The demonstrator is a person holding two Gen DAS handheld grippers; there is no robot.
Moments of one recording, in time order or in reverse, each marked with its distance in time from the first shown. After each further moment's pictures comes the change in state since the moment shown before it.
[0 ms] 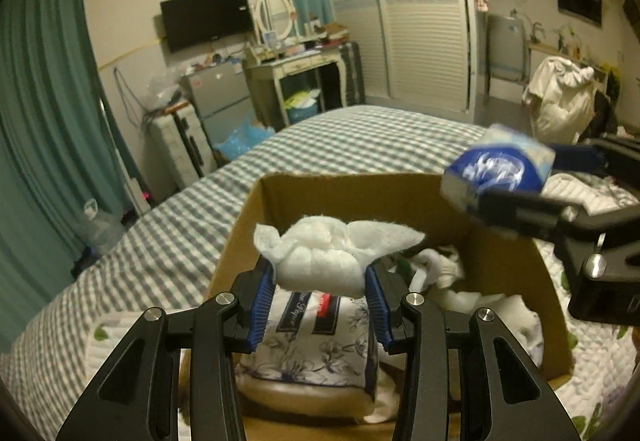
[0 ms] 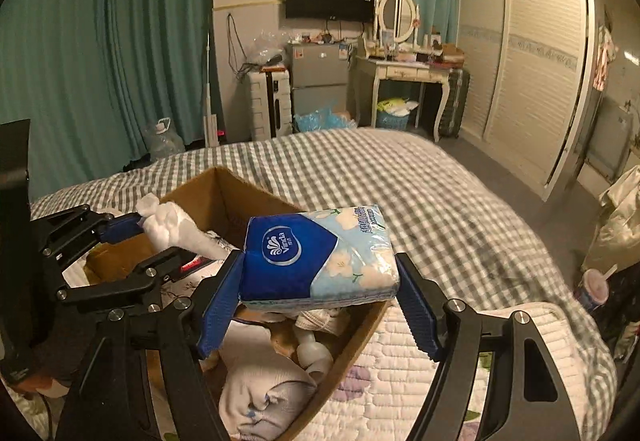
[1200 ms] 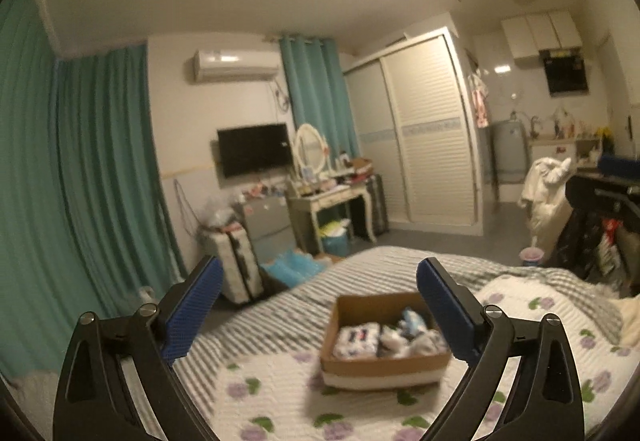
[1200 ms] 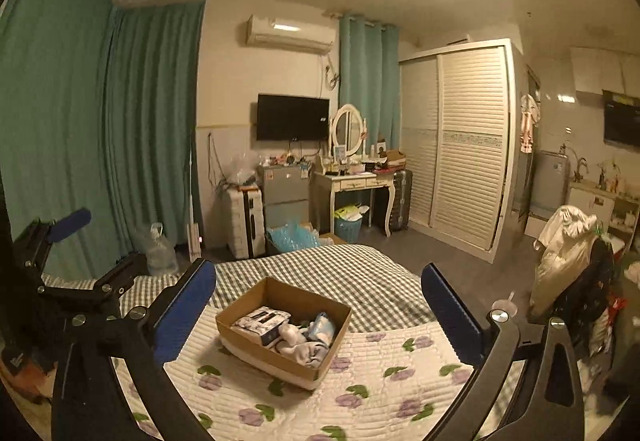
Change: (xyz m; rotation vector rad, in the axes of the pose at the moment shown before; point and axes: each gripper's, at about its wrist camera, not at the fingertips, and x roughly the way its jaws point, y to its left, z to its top) left arm -0.320 0.051 -0.011 -0.036 -0.473 0.072; right arm -0.359 0.094 -0.035 0.078 -0.446 -0.187
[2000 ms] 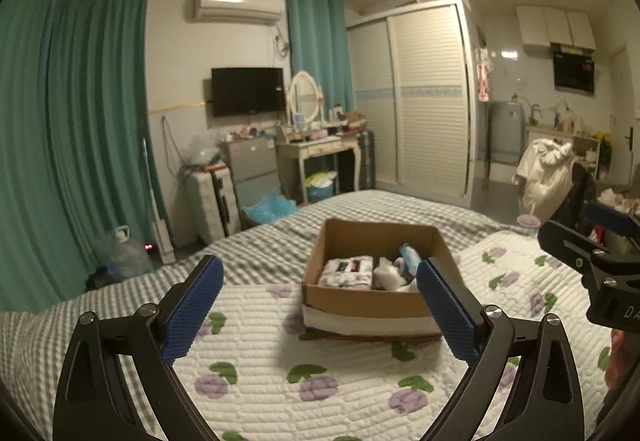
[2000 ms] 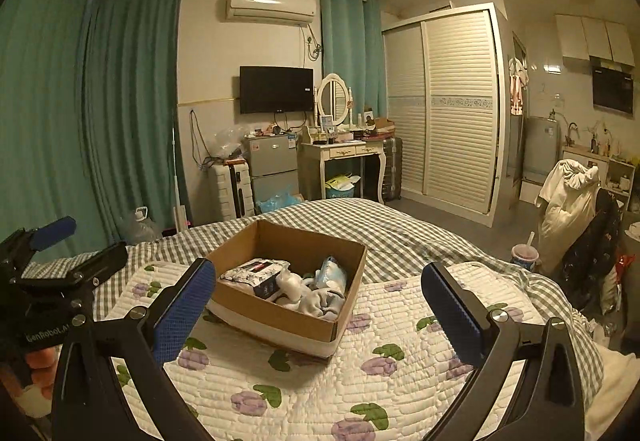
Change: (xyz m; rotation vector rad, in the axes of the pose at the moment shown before) left arm 0.049 0.004 -0.090 -0.079 0.154 -0.036; right arm 0.082 0.023 -0.116 0.051 0.085 -0.040
